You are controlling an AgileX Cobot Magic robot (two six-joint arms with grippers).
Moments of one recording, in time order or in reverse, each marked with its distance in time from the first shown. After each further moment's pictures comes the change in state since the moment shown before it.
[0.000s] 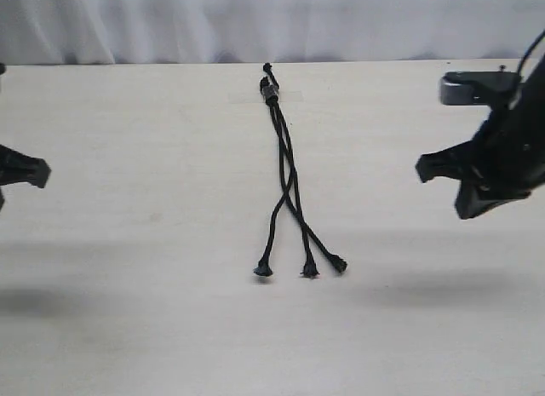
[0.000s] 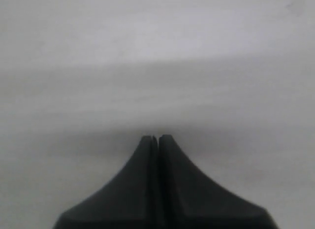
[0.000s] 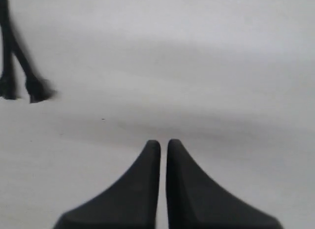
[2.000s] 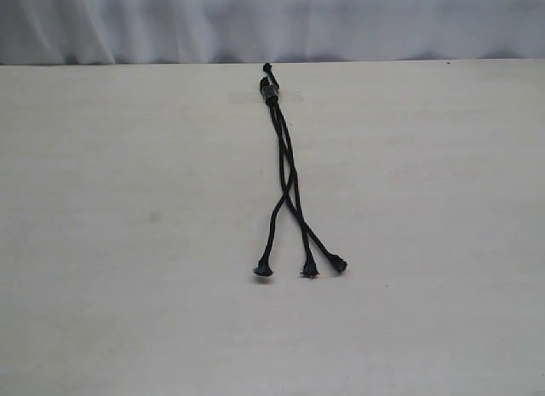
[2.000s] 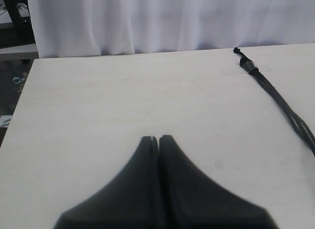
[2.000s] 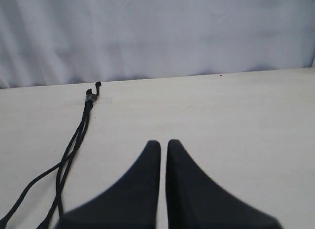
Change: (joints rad) left arm 0.092 -1.084 0.373 -0.148 -0.281 0.147; right arm -0.105 -1.478 0.734 -0.034 -0.488 0.013
